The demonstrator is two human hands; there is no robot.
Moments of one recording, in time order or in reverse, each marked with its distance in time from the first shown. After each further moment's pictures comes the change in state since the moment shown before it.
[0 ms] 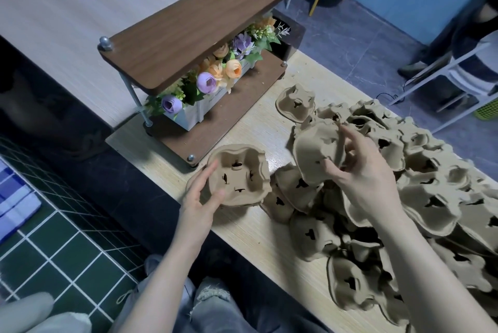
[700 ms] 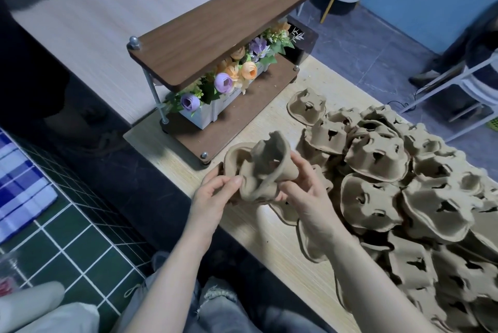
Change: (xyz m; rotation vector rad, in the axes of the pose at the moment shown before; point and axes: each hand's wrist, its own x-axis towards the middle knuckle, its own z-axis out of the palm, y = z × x) left_hand -0.004 0.021 0.003 -0.095 -0.003 -0.091; right_hand -0.049 -0.058 0.060 1.166 -0.457 0.265
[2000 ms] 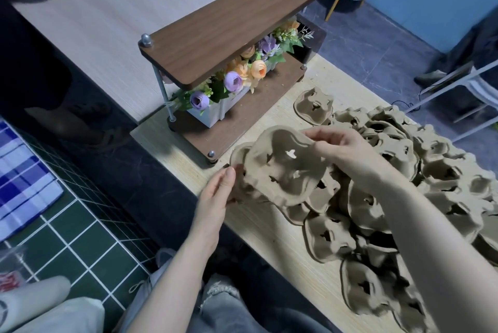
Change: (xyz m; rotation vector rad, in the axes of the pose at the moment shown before) left_hand -0.008 0.010 -0.002 -0.138 0.029 -0.073; right_hand 0.039 -0.082 -0.025 -0.589 -0.149 -0.002
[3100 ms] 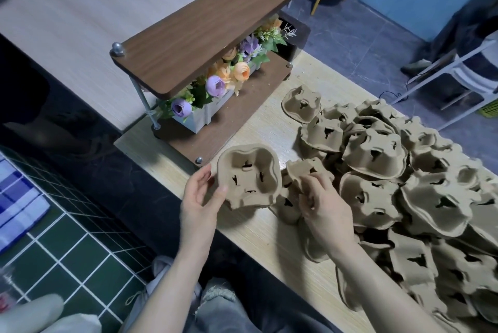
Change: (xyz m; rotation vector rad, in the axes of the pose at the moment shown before) left_hand 0.007 -0.013 -0.004 0.103 0.140 0.123; right_hand -0.028 0.127 0.045 -0.813 0.492 -0.073
